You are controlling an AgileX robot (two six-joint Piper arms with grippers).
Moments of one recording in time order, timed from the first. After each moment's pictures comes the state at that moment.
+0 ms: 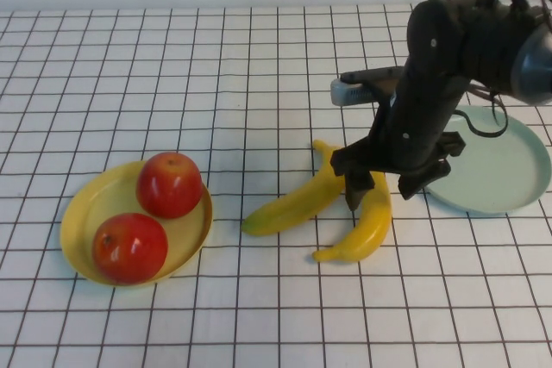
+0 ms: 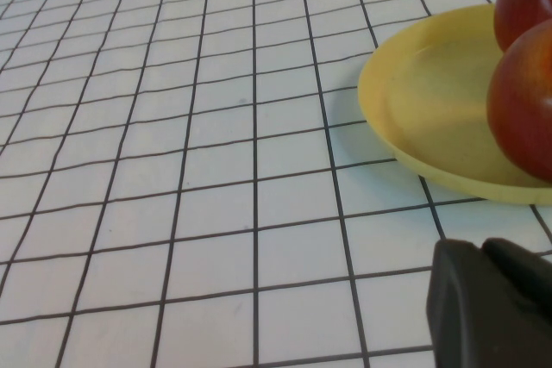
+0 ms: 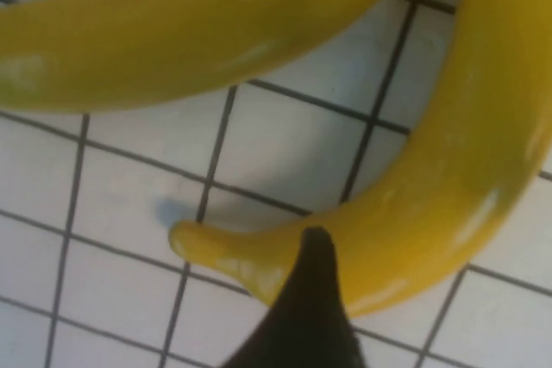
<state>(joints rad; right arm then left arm) 0.47 1.99 -1.66 0.12 1.18 0.16 -0.01 -0.01 0.02 -0.02 0.38 0.21</state>
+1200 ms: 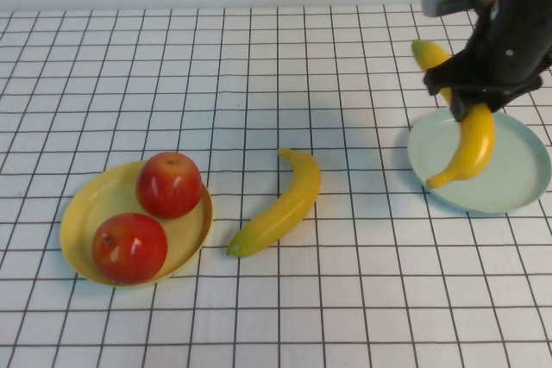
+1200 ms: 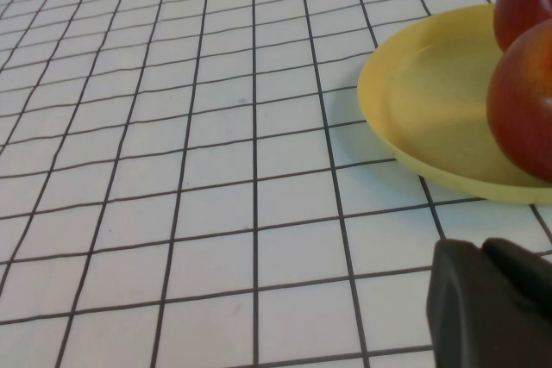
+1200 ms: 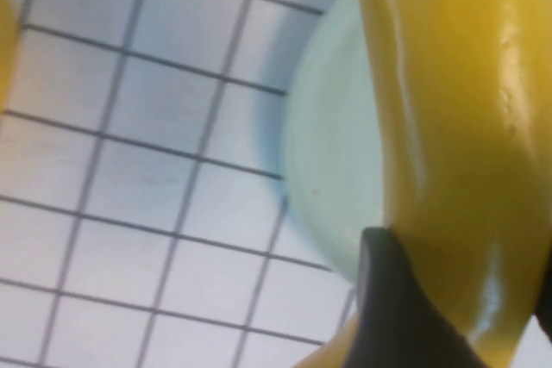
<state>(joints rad) 0.32 1.88 -1.76 -0.08 1.23 0.10 -0.01 -0.01 0.02 -0.02 0.38 0.21</state>
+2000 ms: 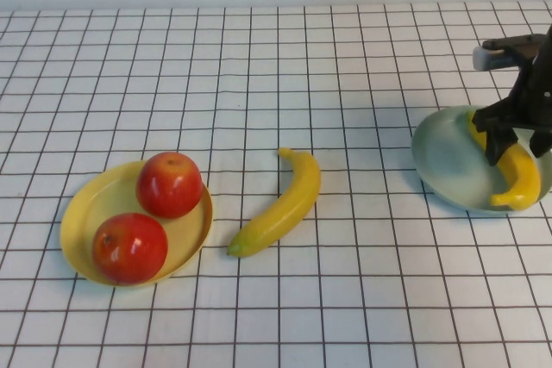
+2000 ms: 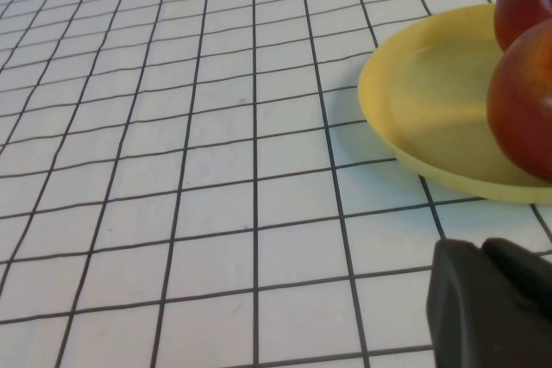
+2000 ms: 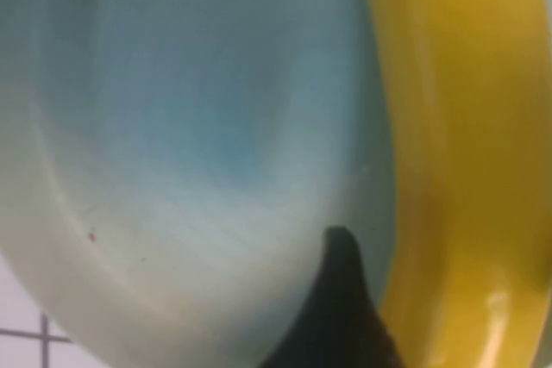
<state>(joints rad) 0.08 2.12 -1.77 0.01 1.20 -0.07 -0.01 -0.01 0.02 -0.02 0.38 0.21</state>
